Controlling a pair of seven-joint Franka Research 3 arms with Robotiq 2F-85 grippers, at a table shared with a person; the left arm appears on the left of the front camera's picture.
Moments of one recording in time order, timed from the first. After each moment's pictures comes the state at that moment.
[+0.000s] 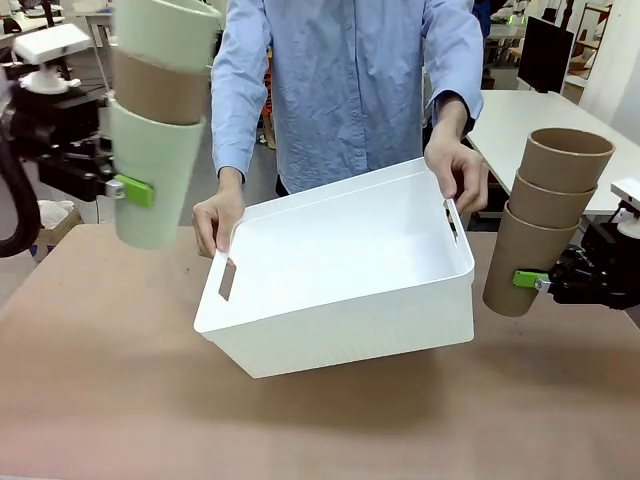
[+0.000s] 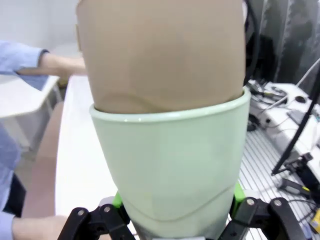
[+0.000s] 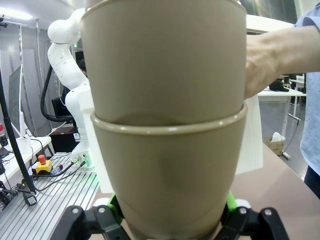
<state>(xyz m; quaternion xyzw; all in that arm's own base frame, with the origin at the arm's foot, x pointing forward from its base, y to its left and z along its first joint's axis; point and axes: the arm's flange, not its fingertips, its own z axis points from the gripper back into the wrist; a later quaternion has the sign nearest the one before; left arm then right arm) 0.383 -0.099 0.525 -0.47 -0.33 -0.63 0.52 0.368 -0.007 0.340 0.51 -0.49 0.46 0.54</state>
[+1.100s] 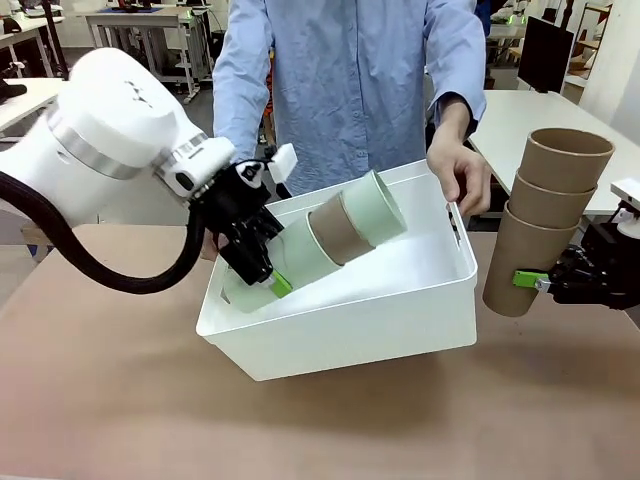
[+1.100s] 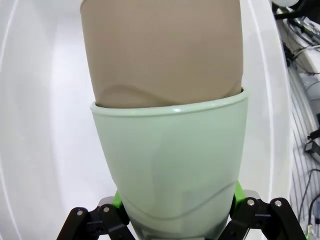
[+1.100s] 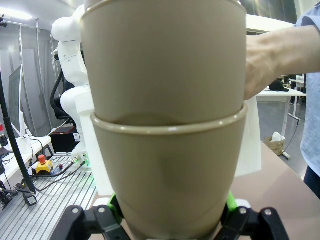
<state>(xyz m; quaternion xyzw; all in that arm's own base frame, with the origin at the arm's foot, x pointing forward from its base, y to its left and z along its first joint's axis) 0.405 -0.260 0.432 -0.32 -0.18 -0.69 0.63 0.368 -0.007 0.340 0.51 -0.49 0.46 0.54</state>
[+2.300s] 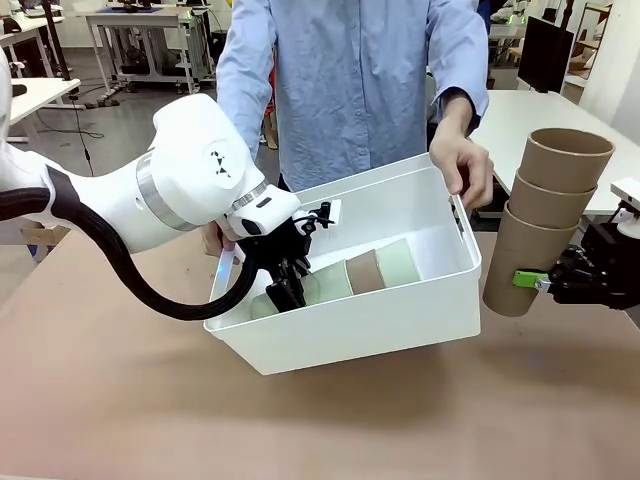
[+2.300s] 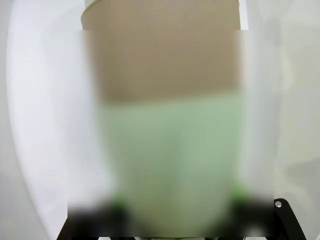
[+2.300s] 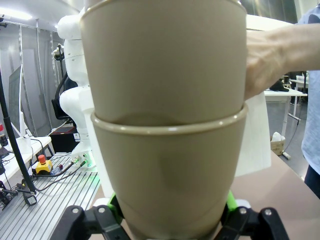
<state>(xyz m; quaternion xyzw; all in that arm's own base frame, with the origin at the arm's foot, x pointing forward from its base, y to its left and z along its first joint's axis) 0.407 -0.315 0.379 -0.23 -0.13 -0.70 0.66 0.368 -0.007 0.340 0.51 -0.49 0.46 0.54</state>
